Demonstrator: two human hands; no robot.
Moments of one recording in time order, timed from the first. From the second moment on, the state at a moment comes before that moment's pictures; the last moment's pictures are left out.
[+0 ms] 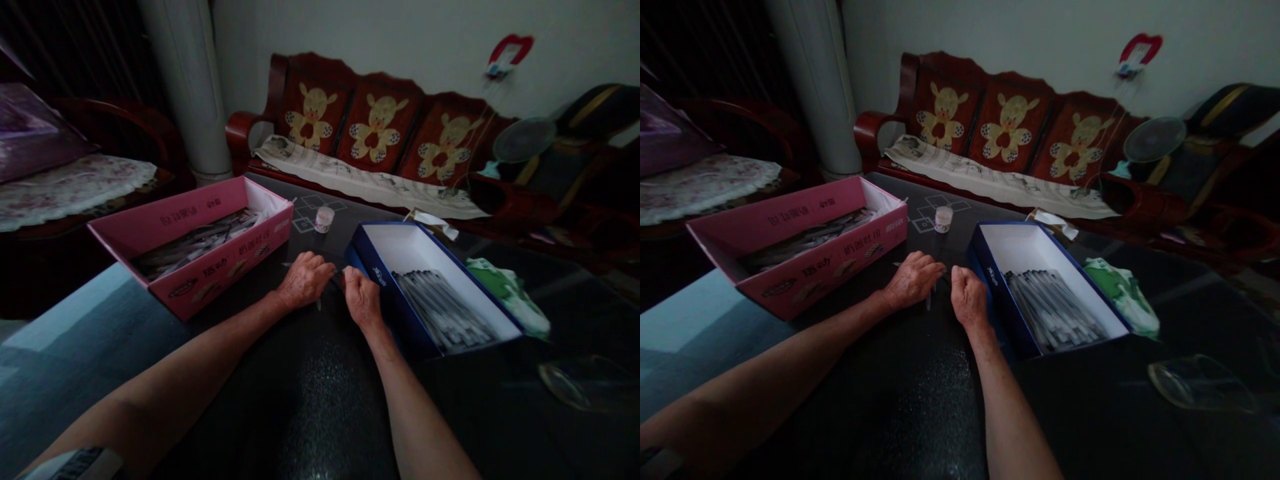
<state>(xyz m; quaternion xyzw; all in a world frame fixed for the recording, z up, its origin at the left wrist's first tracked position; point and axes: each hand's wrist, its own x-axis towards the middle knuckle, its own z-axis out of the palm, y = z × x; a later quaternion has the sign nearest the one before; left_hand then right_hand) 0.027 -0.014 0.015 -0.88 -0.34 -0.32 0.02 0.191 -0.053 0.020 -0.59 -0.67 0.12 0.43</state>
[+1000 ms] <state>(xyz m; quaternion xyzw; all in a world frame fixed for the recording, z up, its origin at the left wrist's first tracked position) 0.024 -0.019 0.023 -0.90 -0.32 -0.30 0.02 0.190 -0.058 0.026 -0.54 -0.72 0.13 0.41</state>
